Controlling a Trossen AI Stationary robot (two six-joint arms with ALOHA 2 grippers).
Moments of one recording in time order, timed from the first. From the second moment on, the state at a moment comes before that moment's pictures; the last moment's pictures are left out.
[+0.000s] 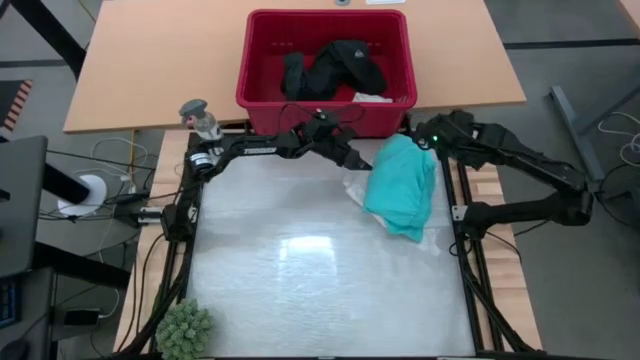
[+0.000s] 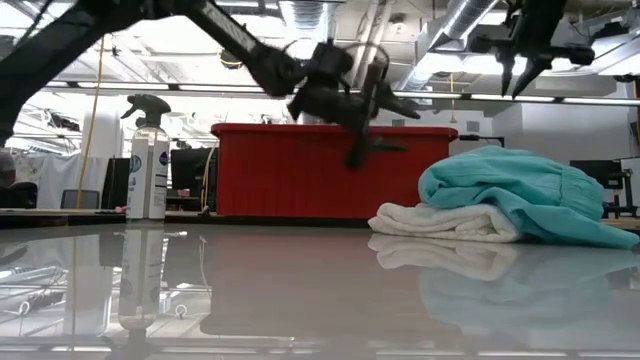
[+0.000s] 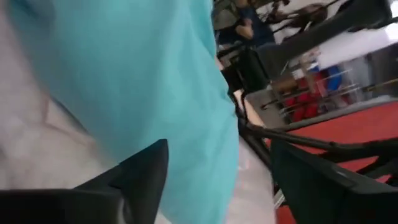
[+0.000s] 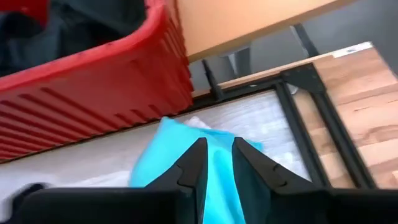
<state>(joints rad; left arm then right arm) 0.46 2.17 1.63 0.18 0.69 -0.76 -0.49 1.02 1.19 -1.19 0.68 1.20</state>
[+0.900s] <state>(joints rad) 0.40 2.26 1.64 0.19 0.36 -0.74 -0.29 1.00 1.19 -1.13 0.74 1.21</state>
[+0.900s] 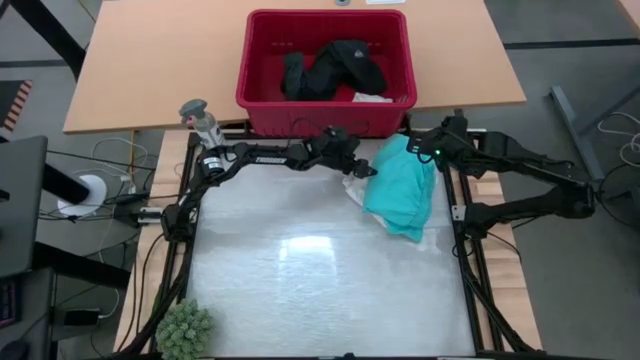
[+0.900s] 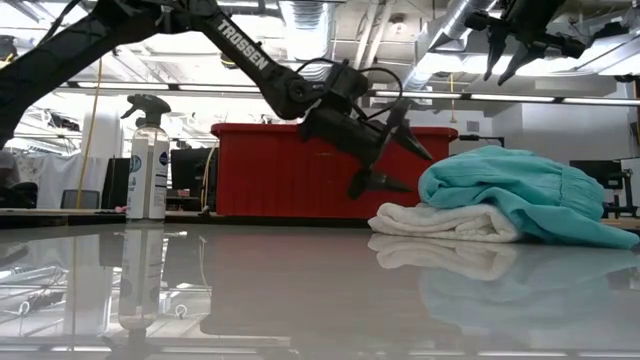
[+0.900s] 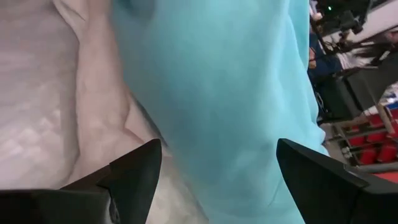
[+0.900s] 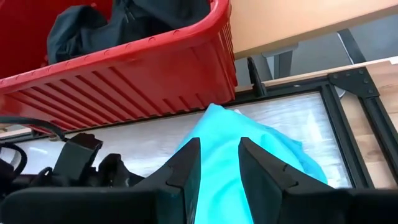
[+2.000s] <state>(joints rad) 0.40 2.39 1.86 0.11 0.61 -1.03 -0.22 1.00 1.19 -1.15 0.73 1.20</state>
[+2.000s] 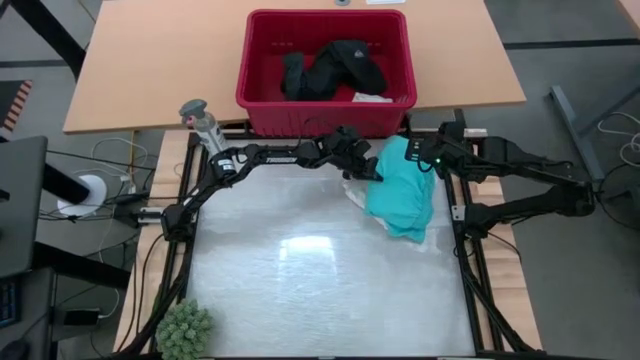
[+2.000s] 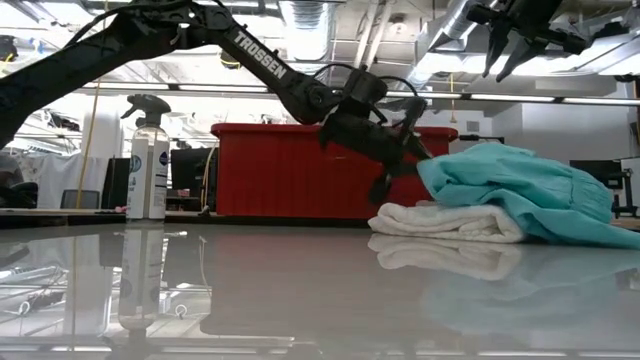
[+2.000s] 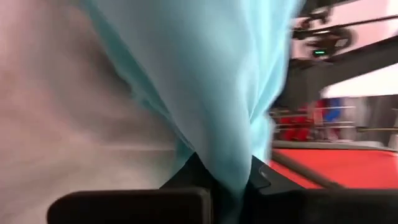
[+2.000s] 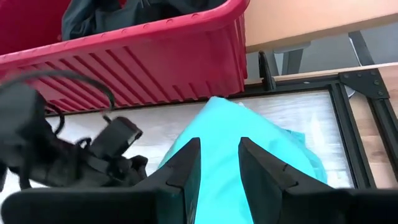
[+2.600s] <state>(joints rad) 0.51 2.42 2.10 -0.46 0.72 -0.65 -0.18 1.00 1.19 -1.15 0.73 1.20</state>
